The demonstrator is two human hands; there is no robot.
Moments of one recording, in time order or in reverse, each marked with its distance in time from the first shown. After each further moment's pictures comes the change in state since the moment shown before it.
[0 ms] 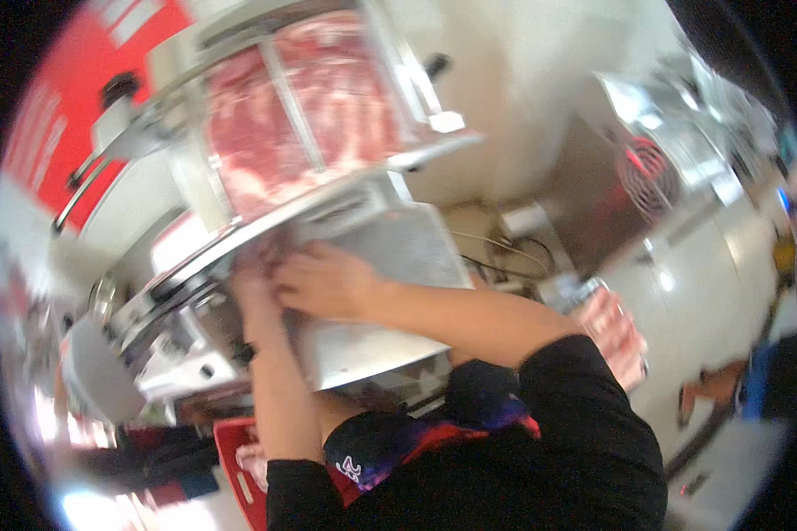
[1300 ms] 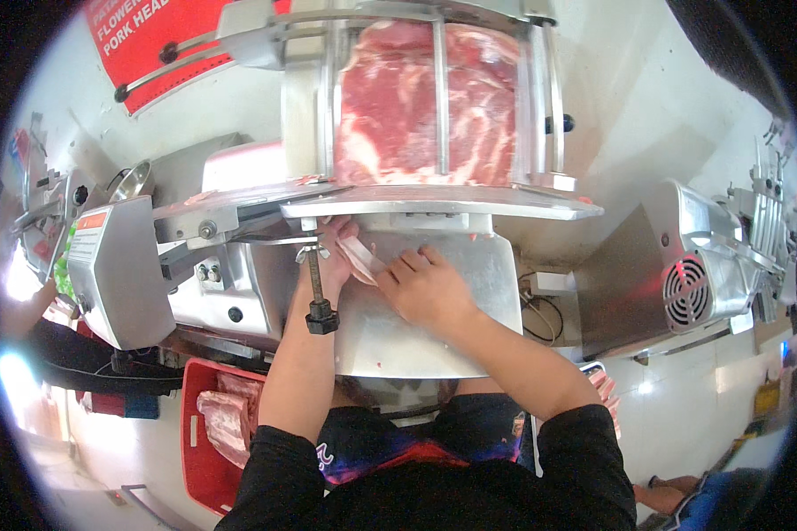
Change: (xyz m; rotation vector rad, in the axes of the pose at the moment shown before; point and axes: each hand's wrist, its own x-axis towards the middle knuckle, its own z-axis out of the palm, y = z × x) left_hand -0.044 0.035 0.024 -0.554 0.077 -0.174; right_hand -0.015 -0.002 -0.019 -0.070 -0.216 0.065
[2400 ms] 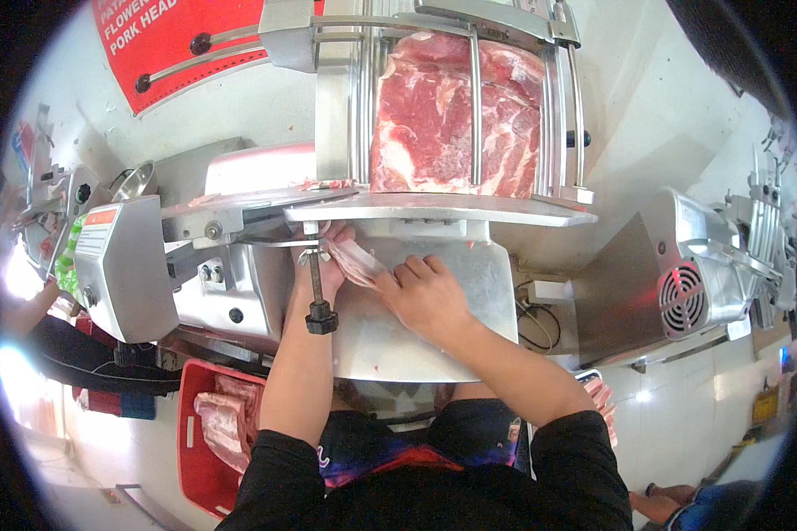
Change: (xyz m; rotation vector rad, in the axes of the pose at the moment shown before) left_hand 0.021 0.002 -0.034 -0.360 -0.387 0.008; right_hand 0.003 -0.006 -0.010 0.048 0.124 0.045
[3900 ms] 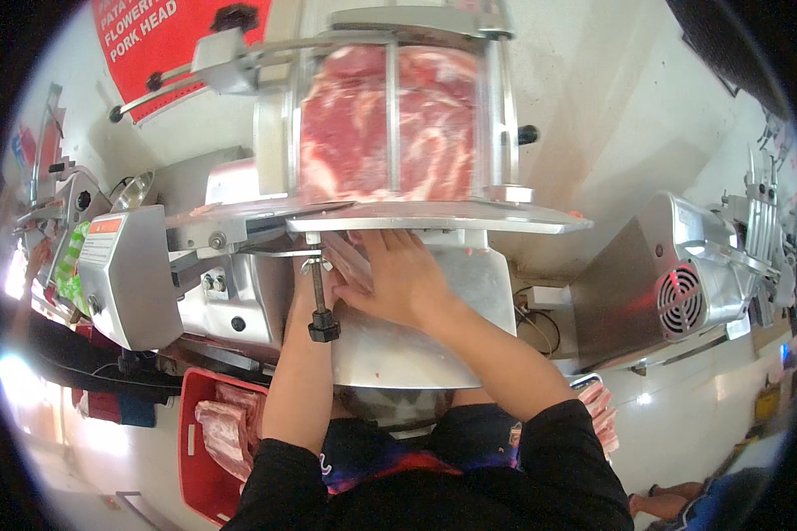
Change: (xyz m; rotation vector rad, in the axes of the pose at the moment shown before) left_hand -0.004 0.001 -0.010 0.435 0.087 0.023; right_hand 0.053 -0.002 -0.019 0.363 -0.056 0.245
